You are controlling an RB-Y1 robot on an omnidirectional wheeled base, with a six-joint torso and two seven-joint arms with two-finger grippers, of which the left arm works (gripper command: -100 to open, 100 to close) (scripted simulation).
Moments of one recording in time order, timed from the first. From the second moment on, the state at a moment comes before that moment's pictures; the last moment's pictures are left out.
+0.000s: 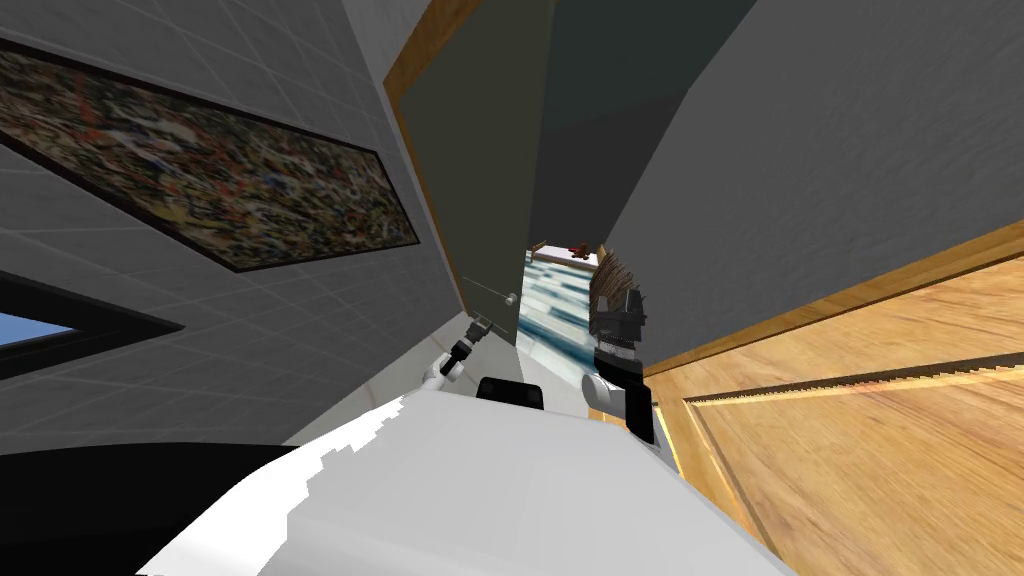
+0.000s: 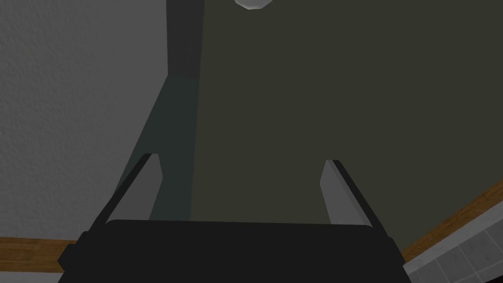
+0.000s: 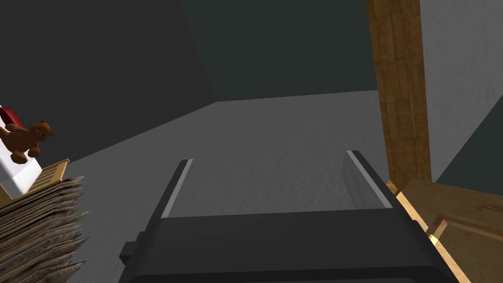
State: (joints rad) arm -0.03 0.17 -0.01 -0.88 -0.45 -0.92 -0.91
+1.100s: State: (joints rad) arm -0.09 0.18 -0.01 -0.68 -0.51 -0.97 -1.04
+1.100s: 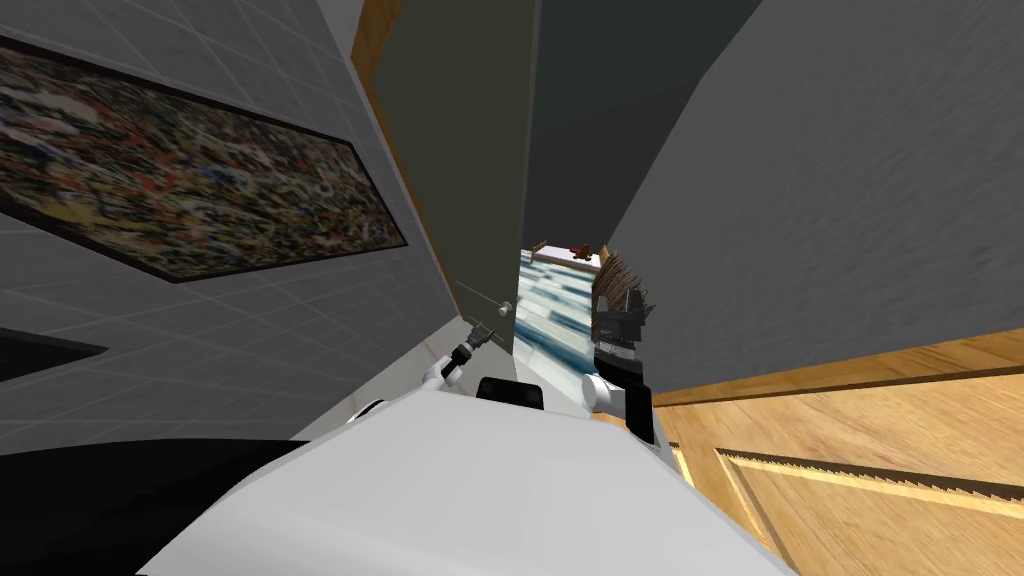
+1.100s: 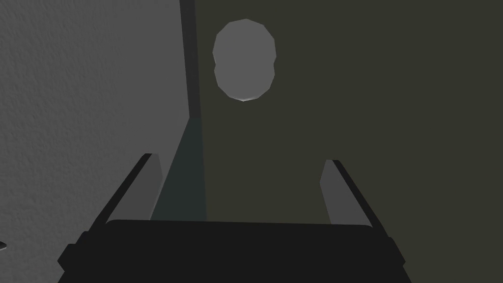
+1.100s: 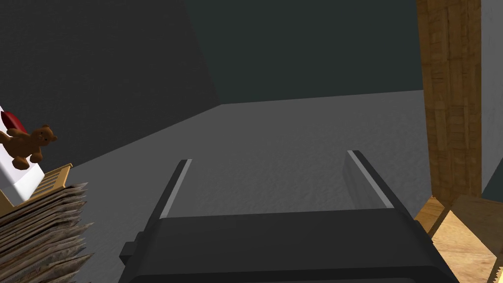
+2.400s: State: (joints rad) arm -0.03 0.28 0.03 -0.63 -0.58 -1.15 -0.97
